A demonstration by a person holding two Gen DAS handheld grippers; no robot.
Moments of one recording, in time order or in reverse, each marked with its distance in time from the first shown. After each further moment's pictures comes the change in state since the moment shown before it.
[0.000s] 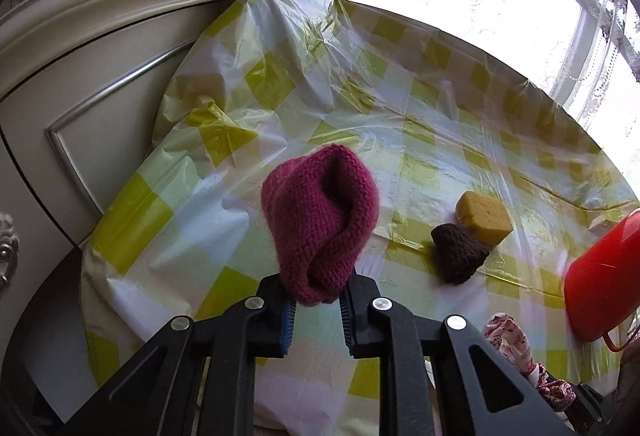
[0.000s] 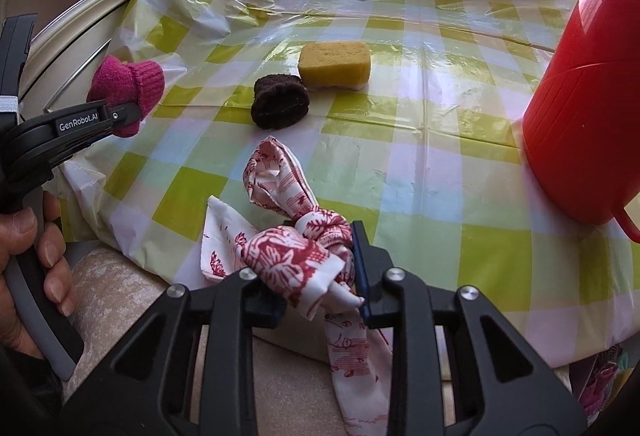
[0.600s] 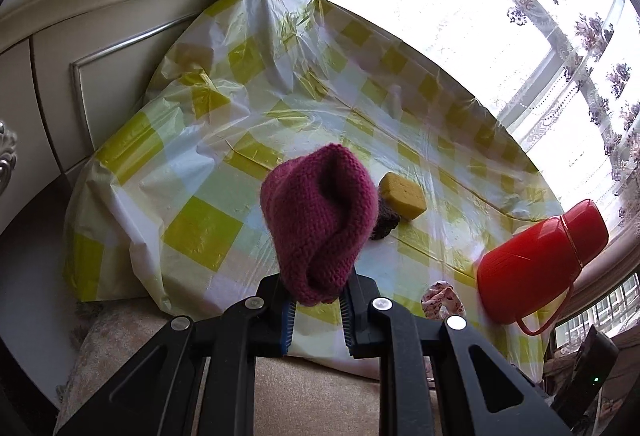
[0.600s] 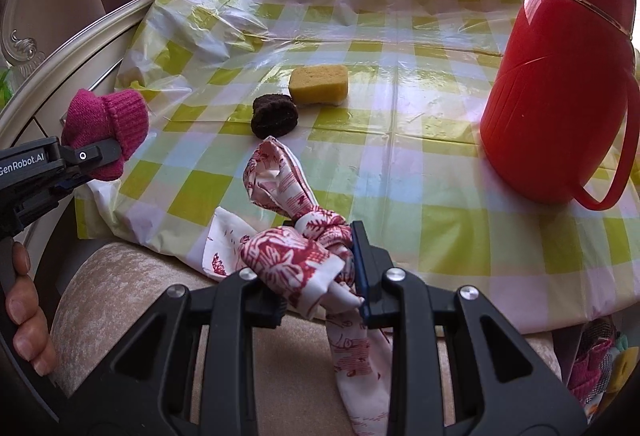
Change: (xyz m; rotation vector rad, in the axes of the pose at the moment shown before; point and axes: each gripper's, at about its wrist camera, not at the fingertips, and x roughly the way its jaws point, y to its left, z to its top) left arm -0.059 0.010 -0.021 -0.158 0.067 -0.257; right arm -0.043 -0.007 -0.019 0.025 -0.079 -0.021
